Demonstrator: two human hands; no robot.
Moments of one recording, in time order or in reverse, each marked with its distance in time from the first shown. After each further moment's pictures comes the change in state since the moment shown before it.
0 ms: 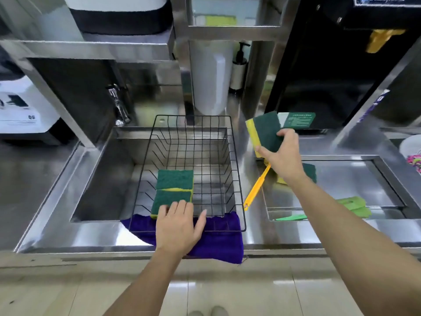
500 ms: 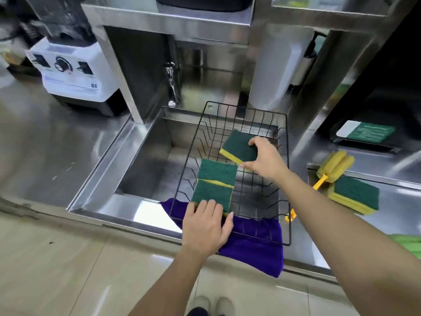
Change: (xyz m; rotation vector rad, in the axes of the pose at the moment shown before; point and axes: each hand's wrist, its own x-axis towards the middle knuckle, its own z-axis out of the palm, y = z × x) left_hand -0.021 -0.021 0.002 -0.026 0.062 -0.084; right_hand 0.002 -0.061 0.128 -0.234 -0.572 -0.230
